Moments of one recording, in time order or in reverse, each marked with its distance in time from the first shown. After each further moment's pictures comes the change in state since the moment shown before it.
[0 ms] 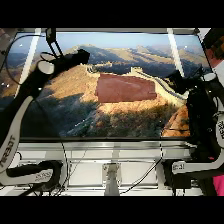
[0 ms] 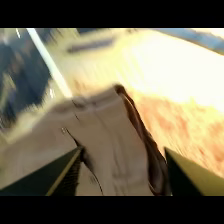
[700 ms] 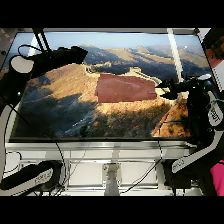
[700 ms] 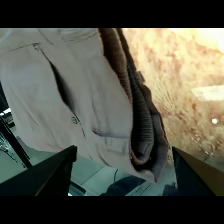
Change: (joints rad) left arm 0.028 0.170 0.000 0.008 -0.212 0.078; right arm -0.025 -0.316 0.210 0.119 0.413 -0.142
